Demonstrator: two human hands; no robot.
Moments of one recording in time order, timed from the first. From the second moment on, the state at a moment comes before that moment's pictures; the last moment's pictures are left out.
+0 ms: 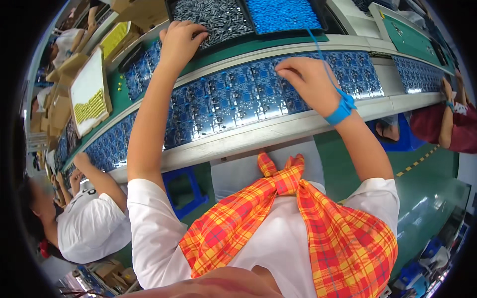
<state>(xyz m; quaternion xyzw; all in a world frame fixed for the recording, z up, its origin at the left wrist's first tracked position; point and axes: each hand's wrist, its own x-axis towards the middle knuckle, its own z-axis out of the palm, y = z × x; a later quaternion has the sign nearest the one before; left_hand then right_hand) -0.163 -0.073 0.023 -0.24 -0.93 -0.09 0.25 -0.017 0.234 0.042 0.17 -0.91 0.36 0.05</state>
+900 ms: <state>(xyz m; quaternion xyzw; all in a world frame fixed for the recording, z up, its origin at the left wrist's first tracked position) -0.069 -0.073 0.031 -0.30 -0.88 -0.36 0.03 -0.089 0.174 0.019 0.39 -0.92 0.05 0.09</state>
